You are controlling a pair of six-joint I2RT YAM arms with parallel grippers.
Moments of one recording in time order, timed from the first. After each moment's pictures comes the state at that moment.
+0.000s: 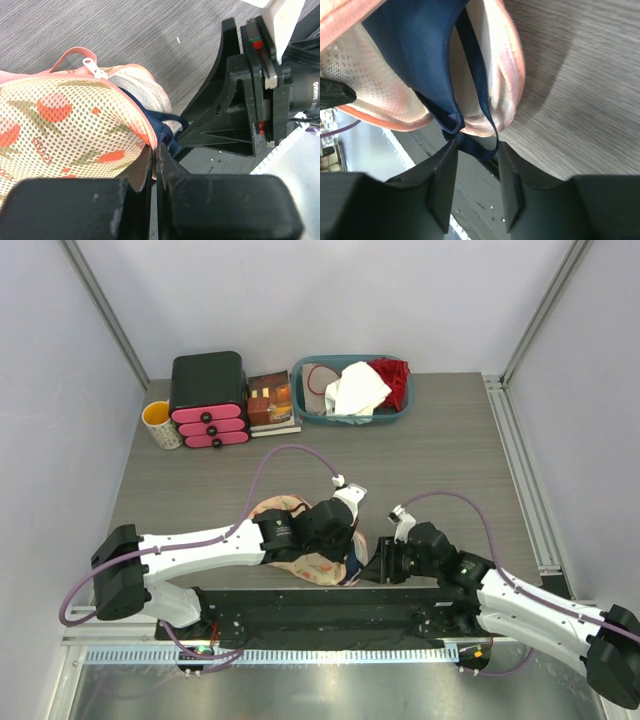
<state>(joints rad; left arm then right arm) -1.21 1.40 1.03 -0.43 -0.16 -0.57 0.82 0.71 0.21 -0.13 -0.29 0.78</state>
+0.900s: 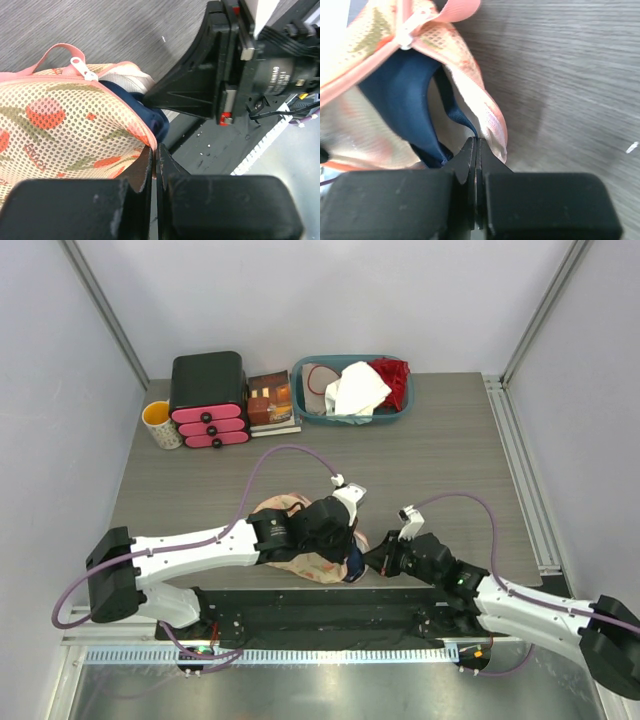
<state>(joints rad) -1.21 1.37 1.03 -0.43 -0.11 -0.57 0.89 0.72 0.08 0.21 -0.01 0.83</state>
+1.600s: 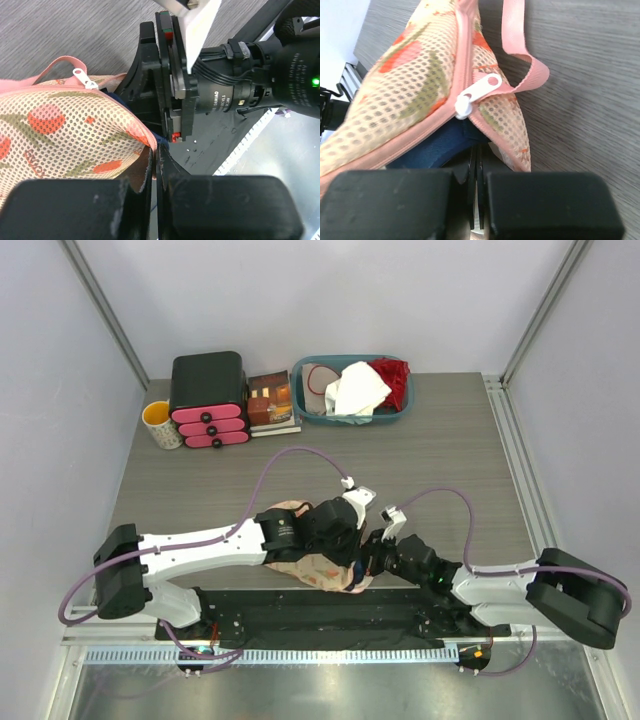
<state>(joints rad) -1.23 1.41 1.08 -0.43 -0.06 -0.57 0.99 1.12 0.06 0.74 0.06 0.77</state>
